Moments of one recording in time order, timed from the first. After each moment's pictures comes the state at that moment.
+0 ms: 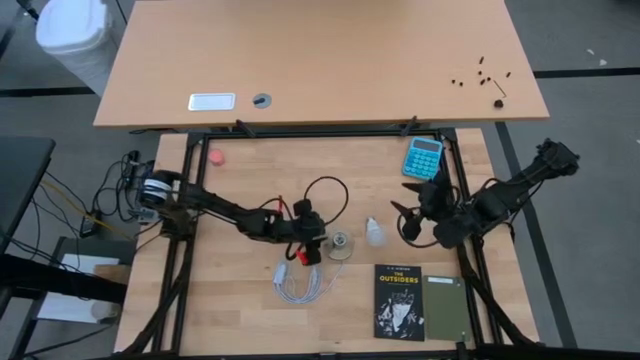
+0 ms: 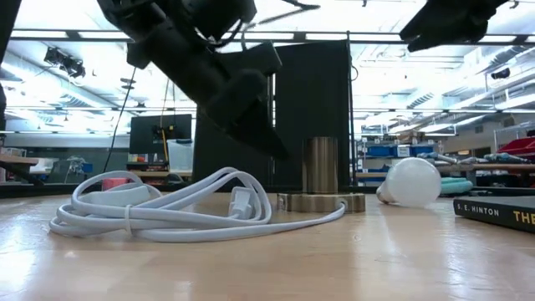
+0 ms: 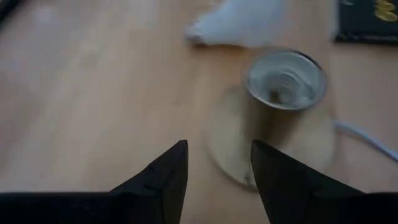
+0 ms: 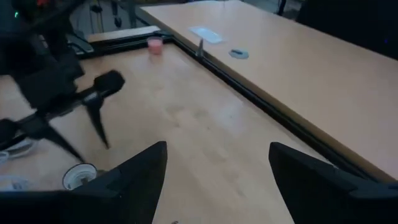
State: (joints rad) left arm -0.16 1.78 0.96 0.11 -0.34 -0.13; right arm 0.54 0.92 0.80 -0.74 1.04 0.71
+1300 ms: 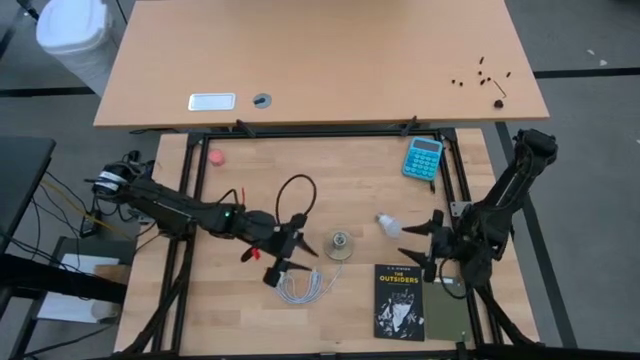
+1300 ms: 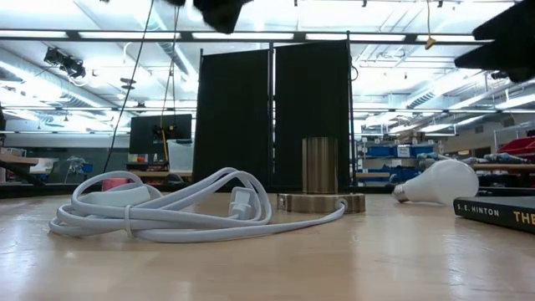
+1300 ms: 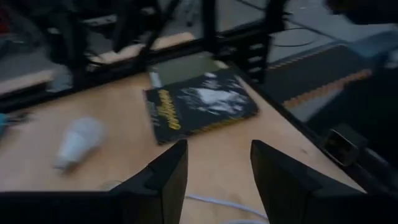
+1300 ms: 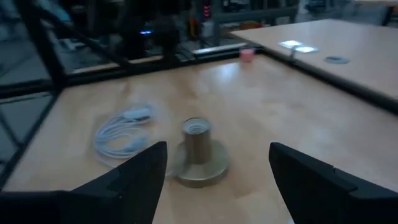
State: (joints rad) left arm -0.27 1.39 0.88 0.16 0.09 0.13; right arm 0.99 0.93 0.41 -0.19 1.20 0.78
